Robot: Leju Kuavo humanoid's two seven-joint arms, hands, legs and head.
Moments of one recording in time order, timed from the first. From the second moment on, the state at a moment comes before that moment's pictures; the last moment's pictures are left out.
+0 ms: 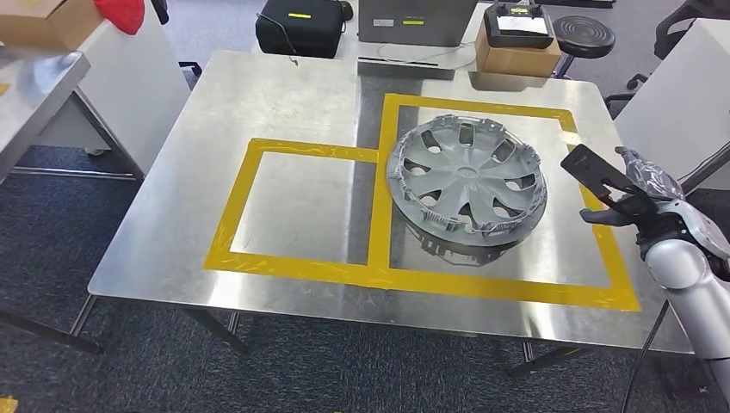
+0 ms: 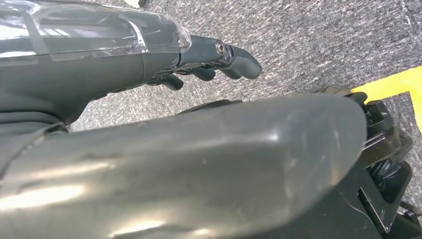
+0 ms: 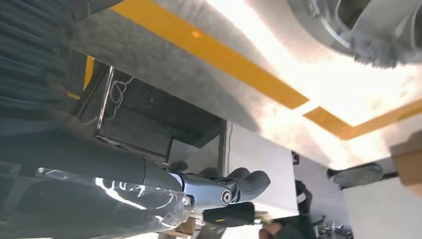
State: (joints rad) left arm -0.13 0.01 -1.17 -0.24 0.60 0.18 0.07; right arm -0.43 -0.73 0.17 -1.41 0.41 0.16 0.70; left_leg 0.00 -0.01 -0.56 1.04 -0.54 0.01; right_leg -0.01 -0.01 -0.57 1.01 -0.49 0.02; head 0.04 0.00
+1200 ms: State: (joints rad) left arm -0.13 0.01 -1.15 -0.24 0.65 0.19 0.05; right arm -0.26 -0.69 0.16 -1.77 -0.06 -0.33 0.20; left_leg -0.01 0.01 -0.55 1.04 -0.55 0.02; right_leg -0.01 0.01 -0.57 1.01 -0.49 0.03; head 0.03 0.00
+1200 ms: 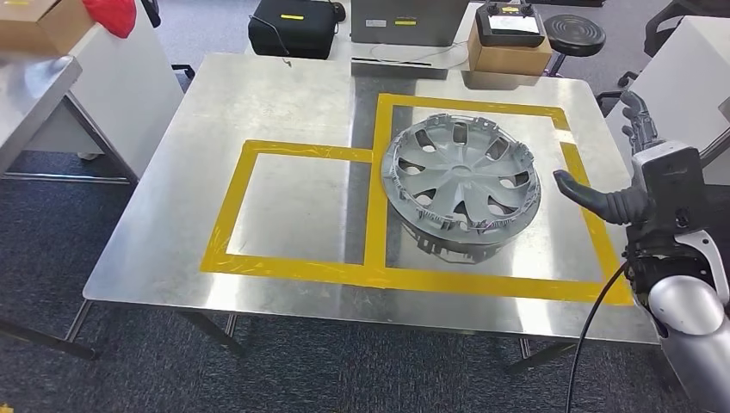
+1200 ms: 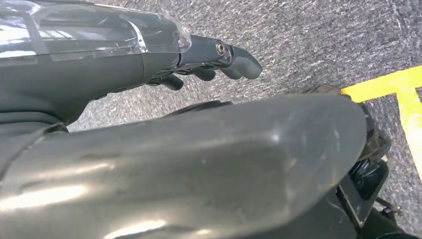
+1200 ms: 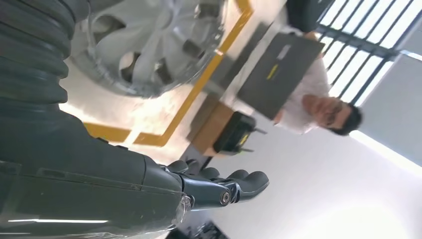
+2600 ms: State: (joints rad) left arm -0.13 0.01 -1.13 -0.24 0.66 0.20 0.05; right arm -0.21 -0.60 0.23 -2.00 -0.10 -0.36 0.14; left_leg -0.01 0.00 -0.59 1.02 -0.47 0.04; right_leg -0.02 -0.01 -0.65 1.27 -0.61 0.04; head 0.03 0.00
